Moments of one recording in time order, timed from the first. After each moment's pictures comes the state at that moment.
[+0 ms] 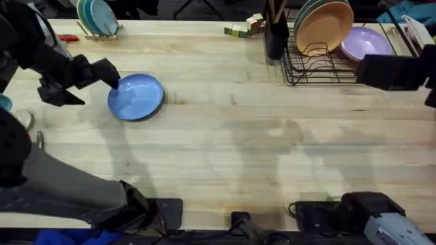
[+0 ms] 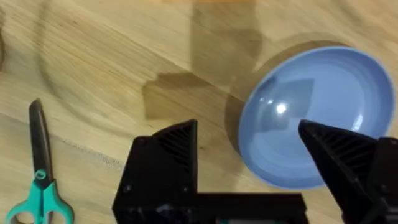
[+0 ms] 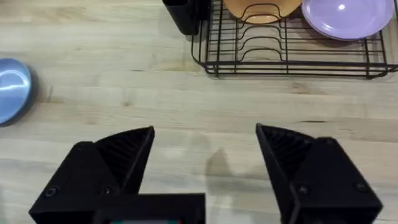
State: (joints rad) left arm 0.54 1.72 1.29 -0.92 0.09 -0.04; right arm 0.01 0.79 1.22 -1.12 -0.11 0.08
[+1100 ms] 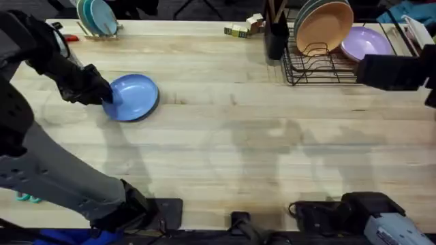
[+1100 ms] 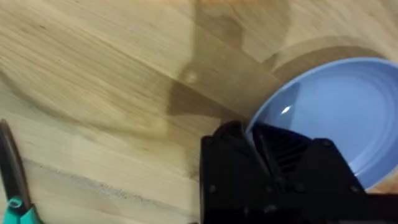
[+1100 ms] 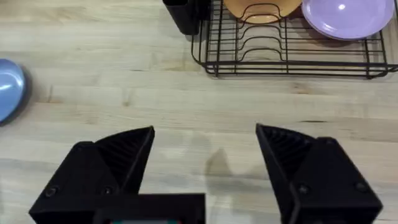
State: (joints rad) left arm 0.54 1.88 1.31 -0.88 0.10 -0.06; right arm 0.01 0.79 1.22 -1.12 -0.11 0.08
